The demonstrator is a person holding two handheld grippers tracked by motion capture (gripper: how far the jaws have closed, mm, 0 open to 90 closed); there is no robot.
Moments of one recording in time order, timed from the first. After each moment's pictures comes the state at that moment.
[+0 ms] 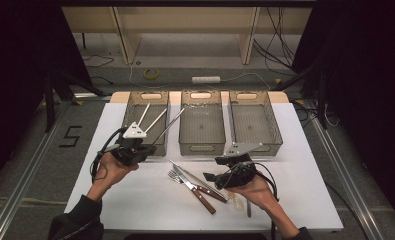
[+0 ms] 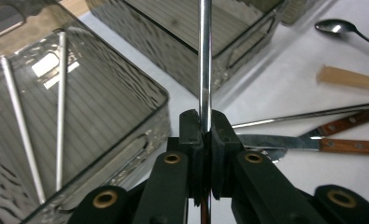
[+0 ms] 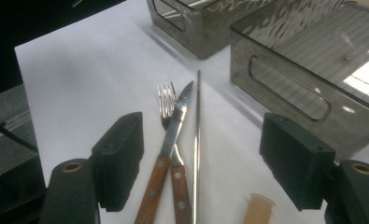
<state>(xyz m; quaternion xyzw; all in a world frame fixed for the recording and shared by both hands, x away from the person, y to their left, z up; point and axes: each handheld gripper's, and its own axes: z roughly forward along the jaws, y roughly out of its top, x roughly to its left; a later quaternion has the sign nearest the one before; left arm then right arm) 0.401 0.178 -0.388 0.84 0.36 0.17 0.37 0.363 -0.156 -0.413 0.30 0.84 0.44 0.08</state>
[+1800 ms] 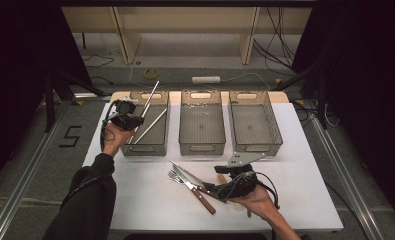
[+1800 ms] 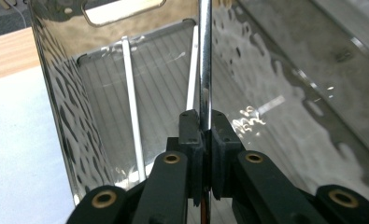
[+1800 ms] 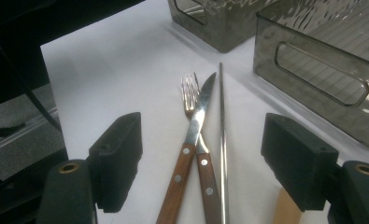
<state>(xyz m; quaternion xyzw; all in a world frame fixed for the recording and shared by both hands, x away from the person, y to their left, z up) 0.527 0.210 -0.418 0.78 0.51 0.19 0.31 0.343 -0.158 -0.423 0.29 0.84 0.46 0.06</state>
